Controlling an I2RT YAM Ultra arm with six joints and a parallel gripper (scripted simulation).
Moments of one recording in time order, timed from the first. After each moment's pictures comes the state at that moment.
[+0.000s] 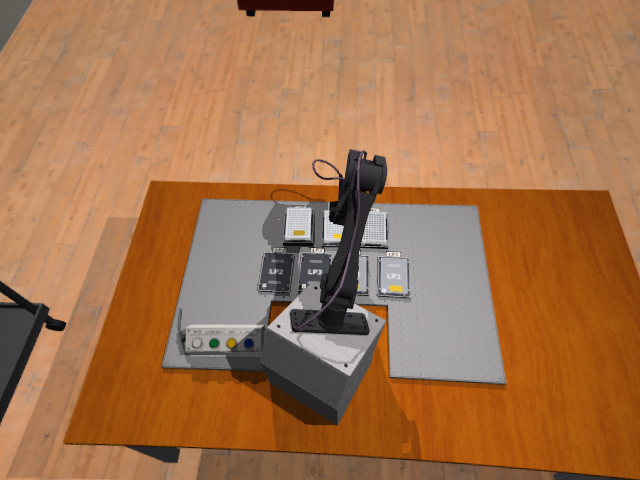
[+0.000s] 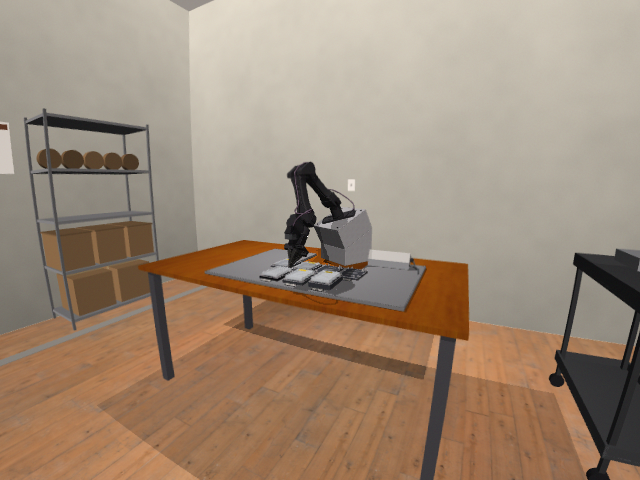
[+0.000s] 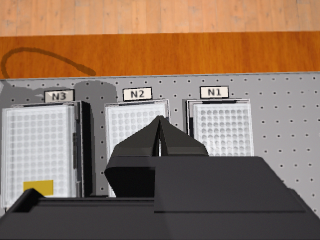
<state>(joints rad) -0.21 2.03 0.85 0.73 0.12 -0.18</state>
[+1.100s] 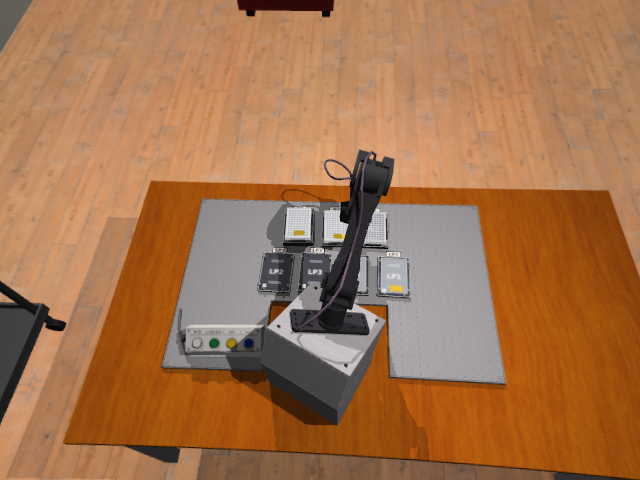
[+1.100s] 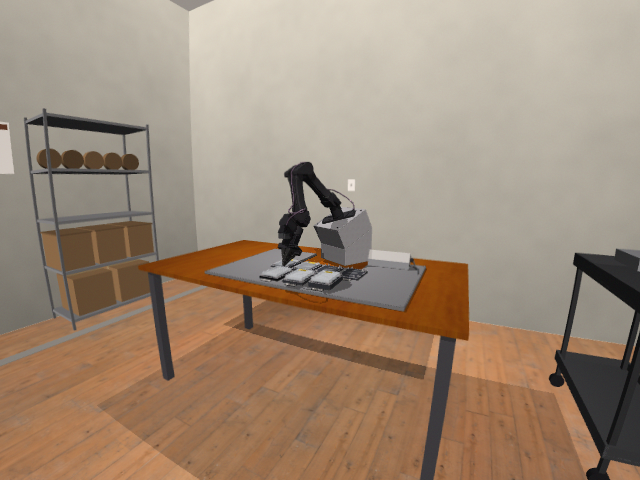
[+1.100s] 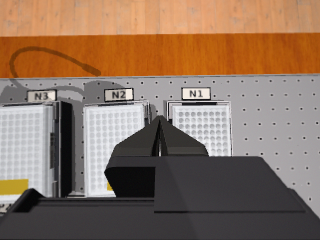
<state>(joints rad) -0.31 2.01 0.87 0.70 0.01 -0.23</state>
